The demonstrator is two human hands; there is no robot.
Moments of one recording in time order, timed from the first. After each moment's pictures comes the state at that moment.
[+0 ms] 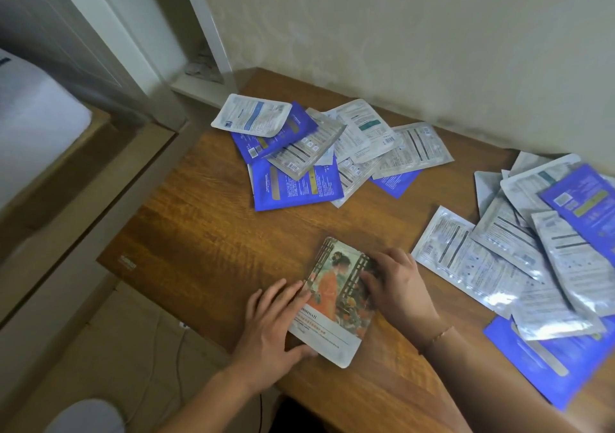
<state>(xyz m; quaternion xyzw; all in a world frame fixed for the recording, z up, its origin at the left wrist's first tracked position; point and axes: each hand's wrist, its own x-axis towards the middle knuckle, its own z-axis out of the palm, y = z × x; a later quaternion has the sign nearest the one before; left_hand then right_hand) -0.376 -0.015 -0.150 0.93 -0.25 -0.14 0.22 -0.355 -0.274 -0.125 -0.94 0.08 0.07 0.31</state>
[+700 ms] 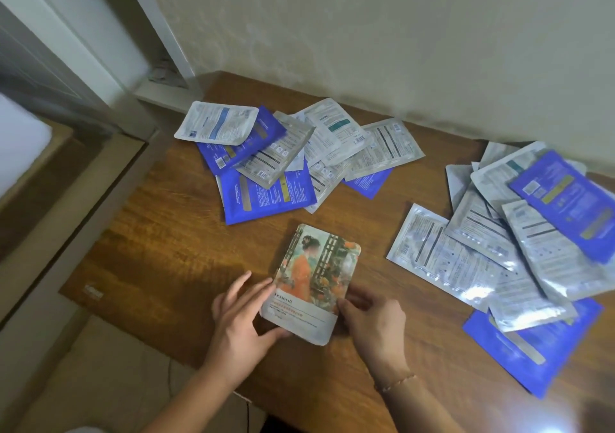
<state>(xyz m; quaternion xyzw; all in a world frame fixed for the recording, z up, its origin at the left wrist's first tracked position) -0.343 -0.019 -0.160 0.94 -0.19 -0.01 0.29 -0.384 -0.241 -0.117 -0.73 0.39 0.09 0.55</state>
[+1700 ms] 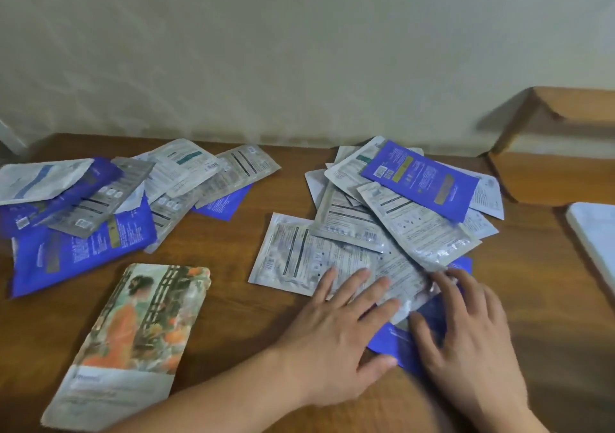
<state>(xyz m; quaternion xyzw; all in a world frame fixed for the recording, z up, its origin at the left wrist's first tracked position) -0.380 -0.310 -0.170 0.78 -0.62 -0.06 0.07 -0.513 -0.459 -0.177 -0.93 0.31 -0.19 0.11</state>
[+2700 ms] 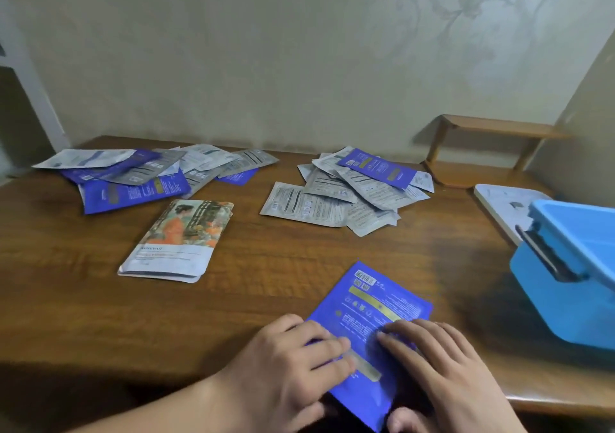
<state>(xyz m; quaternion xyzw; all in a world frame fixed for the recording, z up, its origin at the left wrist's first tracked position) -0.504 -0.150 -0.193 0.63 -0.75 0.14 0.15 -0.682 -0.349 -0.198 -0.96 -0.01 -0.26 -0.01</state>
